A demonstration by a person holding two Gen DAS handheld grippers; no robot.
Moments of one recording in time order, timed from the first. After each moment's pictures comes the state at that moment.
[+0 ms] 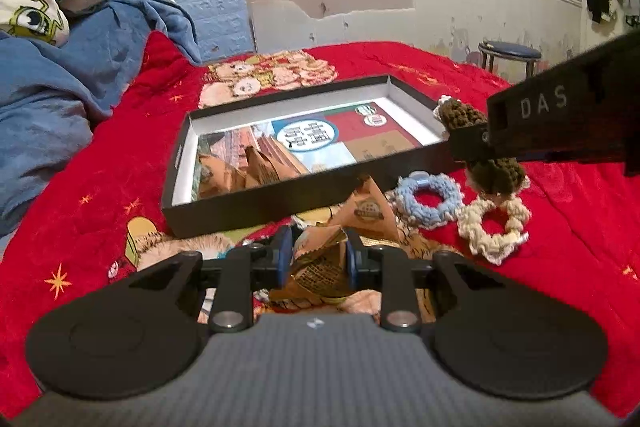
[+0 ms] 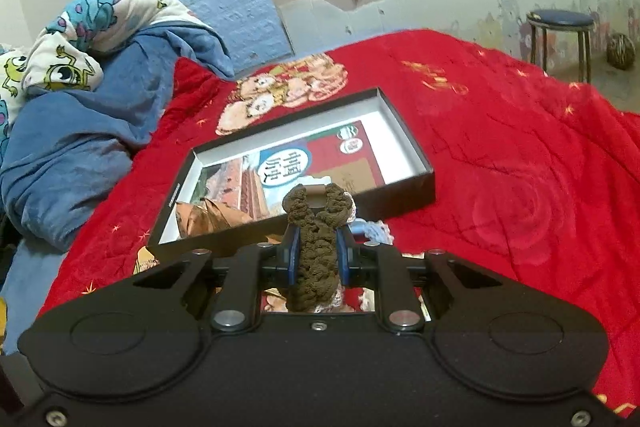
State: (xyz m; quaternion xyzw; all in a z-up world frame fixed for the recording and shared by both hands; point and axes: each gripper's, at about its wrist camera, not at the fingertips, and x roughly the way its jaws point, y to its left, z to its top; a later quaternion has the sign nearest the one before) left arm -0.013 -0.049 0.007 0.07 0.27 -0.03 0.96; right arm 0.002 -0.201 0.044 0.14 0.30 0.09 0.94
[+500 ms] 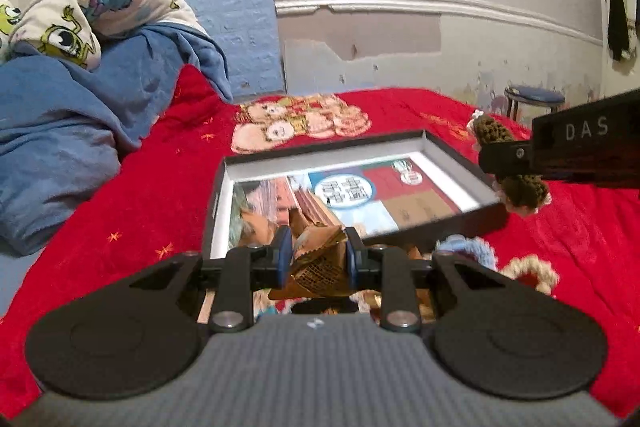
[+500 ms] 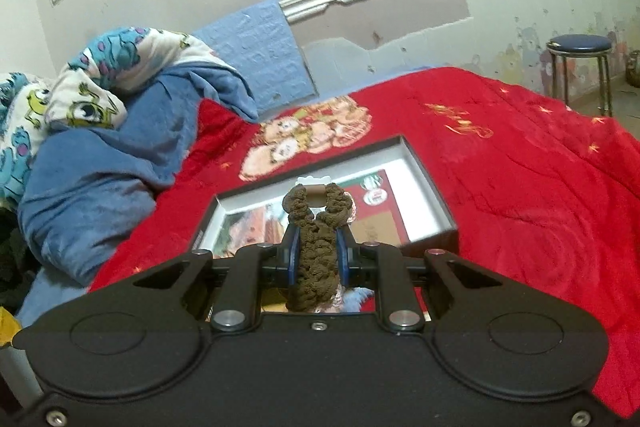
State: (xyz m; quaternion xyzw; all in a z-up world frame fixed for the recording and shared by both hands) left arm -0.001 -0.026 0.034 0.04 0.21 0.00 0.98; right arm 0.018 -0.209 0.059 0.16 0.24 0.12 0.95
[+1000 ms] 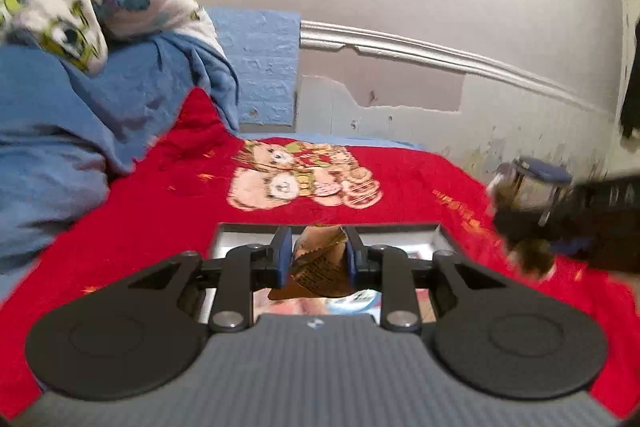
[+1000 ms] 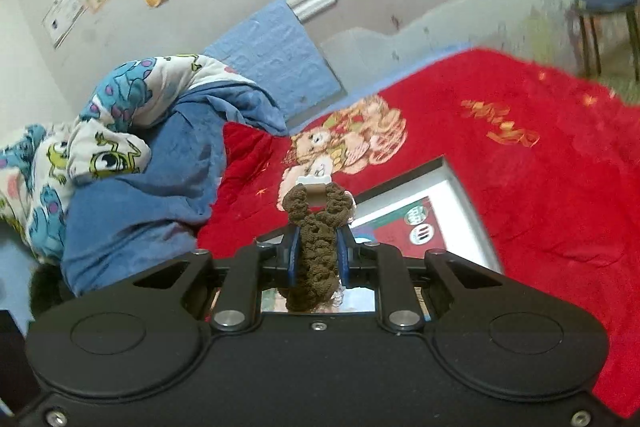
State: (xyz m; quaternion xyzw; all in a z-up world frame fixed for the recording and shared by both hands) left arm 0.075 -0.004 0.090 -0.06 0.18 0.00 0.98; right arm 0.107 -0.228 0.107 0.25 0.27 0.17 0.91
